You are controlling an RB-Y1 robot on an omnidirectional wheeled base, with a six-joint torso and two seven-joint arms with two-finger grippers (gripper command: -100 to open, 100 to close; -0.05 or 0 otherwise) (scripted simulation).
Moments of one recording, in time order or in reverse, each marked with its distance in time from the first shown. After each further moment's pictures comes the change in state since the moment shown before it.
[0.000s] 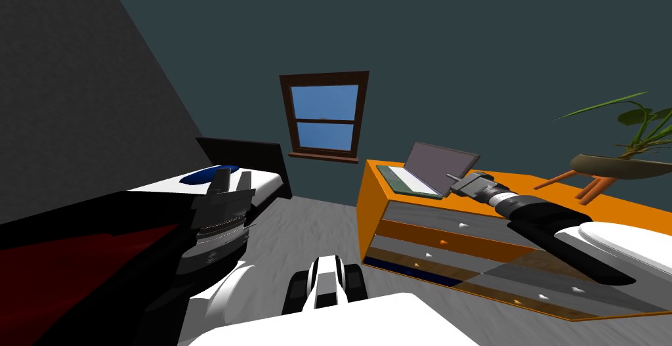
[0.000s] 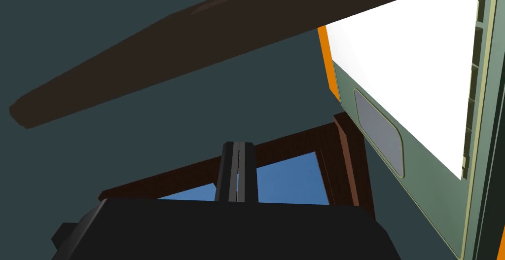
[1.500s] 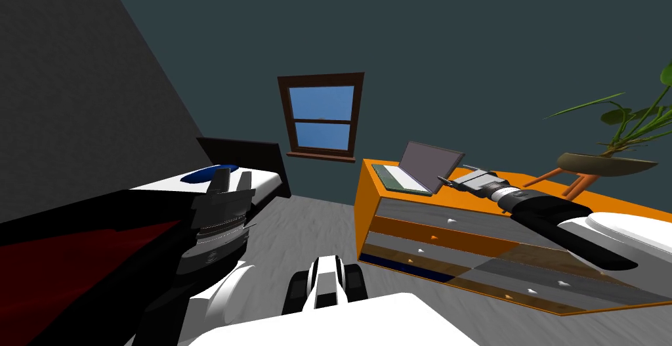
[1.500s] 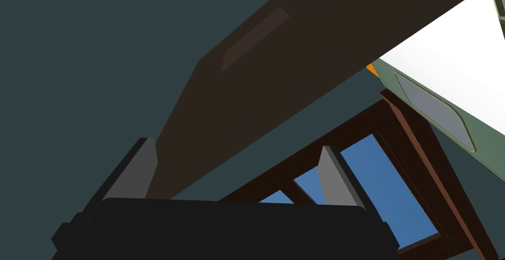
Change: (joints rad) left arm 0.000 0.000 0.000 0.000 0.000 0.000 0.000; right arm -0.047 -0.047 -0.011 0.107 -0.188 -0.069 -0.181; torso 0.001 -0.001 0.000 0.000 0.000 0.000
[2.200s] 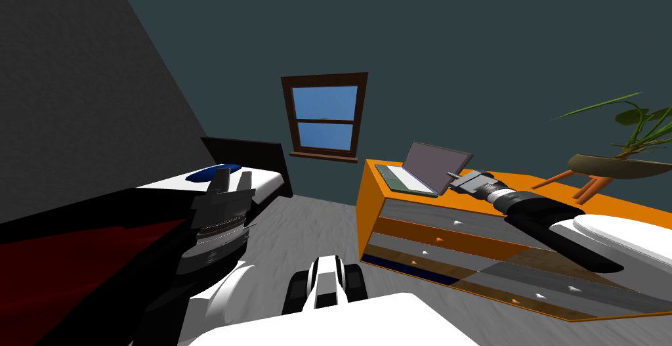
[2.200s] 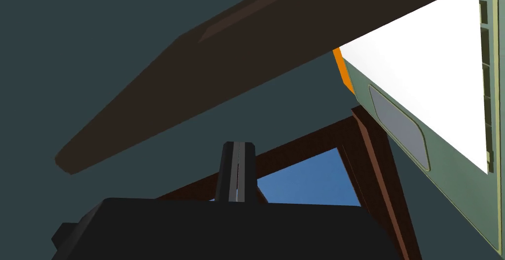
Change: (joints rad) left arm 0.000 0.000 0.000 0.000 0.000 0.000 0.000; right arm 0.024 0.003 0.019 -0.051 0.110 0.066 0.100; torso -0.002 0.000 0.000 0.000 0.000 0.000
